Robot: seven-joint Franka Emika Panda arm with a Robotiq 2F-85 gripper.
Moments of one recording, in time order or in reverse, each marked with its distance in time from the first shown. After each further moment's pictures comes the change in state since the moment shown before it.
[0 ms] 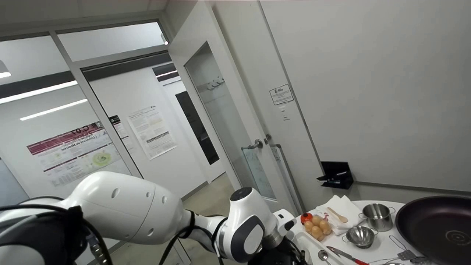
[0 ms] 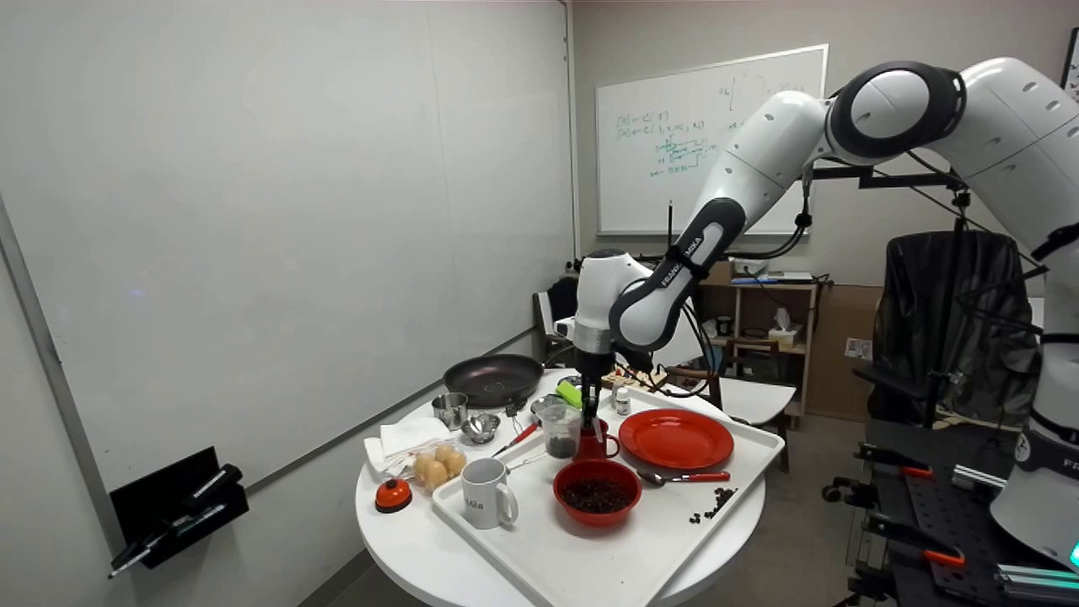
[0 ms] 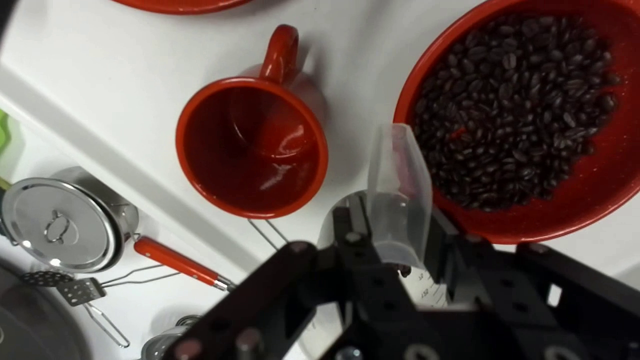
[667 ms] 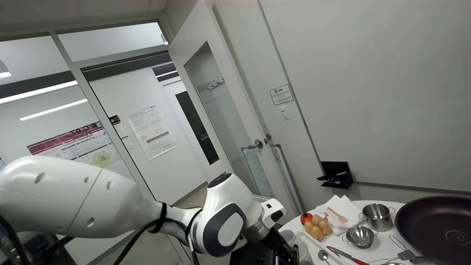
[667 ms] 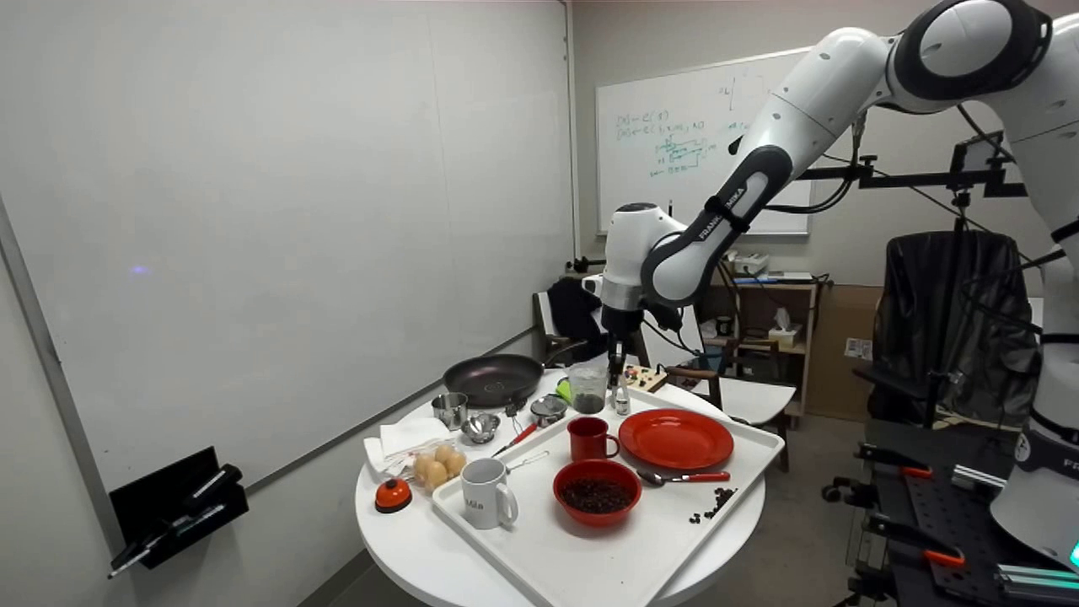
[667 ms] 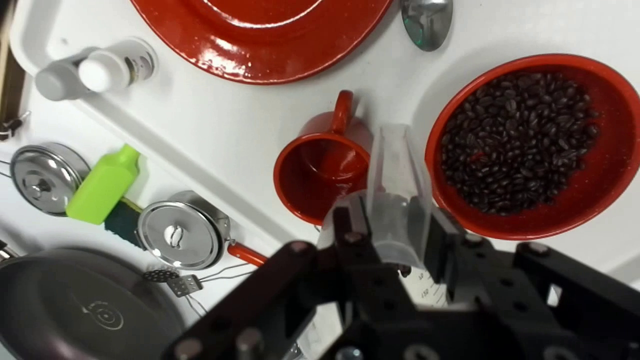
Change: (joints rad) arm 0.026 -0.264 -0.087 -0.206 -0.025 -0.029 0.056
